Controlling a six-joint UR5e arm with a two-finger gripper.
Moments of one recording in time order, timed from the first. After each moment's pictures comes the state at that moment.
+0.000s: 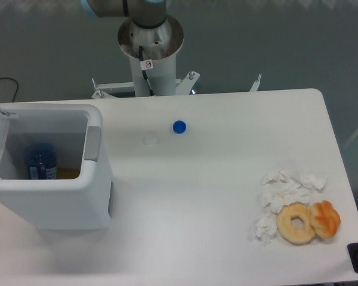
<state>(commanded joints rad) 1.97 -1.58 -1.50 -0.85 0.76 -0.01</state>
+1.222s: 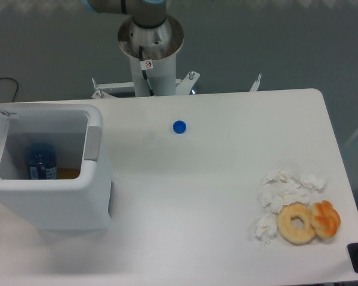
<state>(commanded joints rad) 1.90 -1.64 -1.49 -0.85 0.77 0.03</state>
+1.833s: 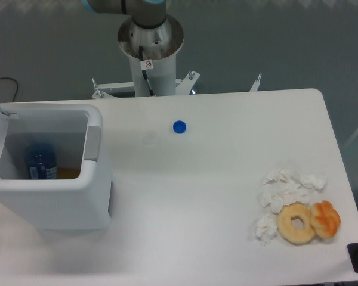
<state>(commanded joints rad) 1.95 -1.61 -1.51 -0.85 0.85 0.06</state>
